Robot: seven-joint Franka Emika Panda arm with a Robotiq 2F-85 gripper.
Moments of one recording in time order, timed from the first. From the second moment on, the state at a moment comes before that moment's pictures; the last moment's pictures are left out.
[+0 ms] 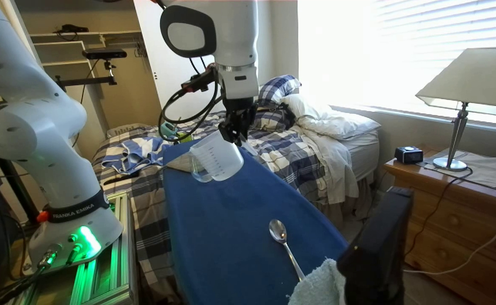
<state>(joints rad) -0.27 -0.20 -0.21 -2.43 0.37 2.14 0.43</state>
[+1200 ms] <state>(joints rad) -0.19 -0.32 -0.09 -2.47 0.33 2.25 0.41</state>
